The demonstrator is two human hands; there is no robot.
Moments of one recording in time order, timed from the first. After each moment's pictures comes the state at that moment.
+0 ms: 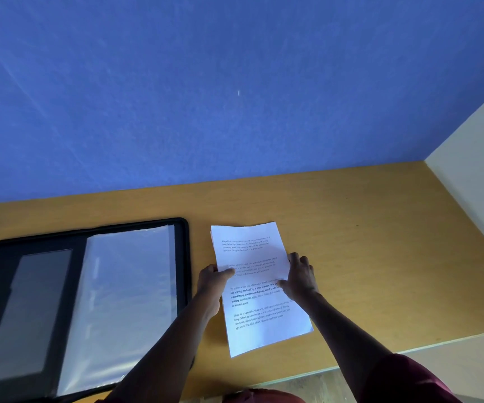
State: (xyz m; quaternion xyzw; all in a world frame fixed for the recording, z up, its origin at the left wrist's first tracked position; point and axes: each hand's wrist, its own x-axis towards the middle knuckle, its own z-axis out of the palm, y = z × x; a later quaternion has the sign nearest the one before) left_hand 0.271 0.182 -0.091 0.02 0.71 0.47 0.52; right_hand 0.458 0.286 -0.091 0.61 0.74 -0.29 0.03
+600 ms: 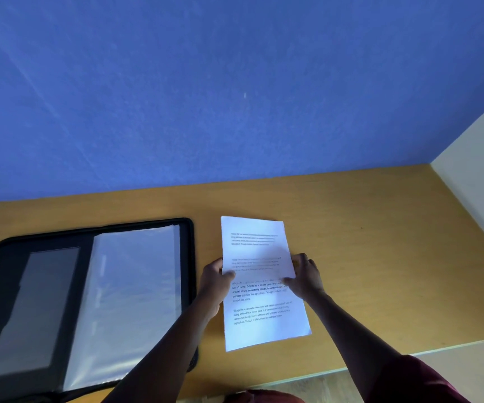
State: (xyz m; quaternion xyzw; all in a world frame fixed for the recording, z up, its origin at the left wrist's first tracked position) left_hand 0.269 0.172 -0.066 0.19 0.74 0.43 0.47; right_hand 0.465 0.294 -0.096 0.61 0.71 -0.34 -0.03
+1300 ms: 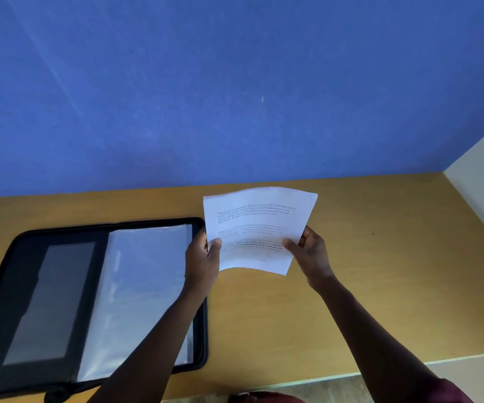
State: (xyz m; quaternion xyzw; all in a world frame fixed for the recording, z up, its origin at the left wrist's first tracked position) left_hand 0.227 0.159 -0.009 0.31 0.75 0.53 0.25; right_hand 0.421 0.298 -0.025 0.44 0.57 -0.61 -0.32
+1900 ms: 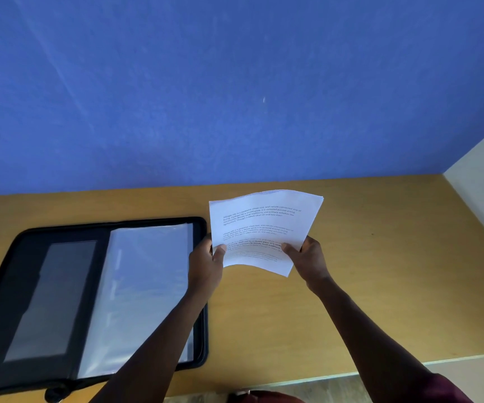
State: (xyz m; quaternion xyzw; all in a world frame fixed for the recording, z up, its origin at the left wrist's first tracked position) left_hand 0.232 0.157 -0.026 0.32 0.80 0.45 0.23; right_hand 0.423 0.292 -0.033 0.49 0.61 -0.55 -0.28
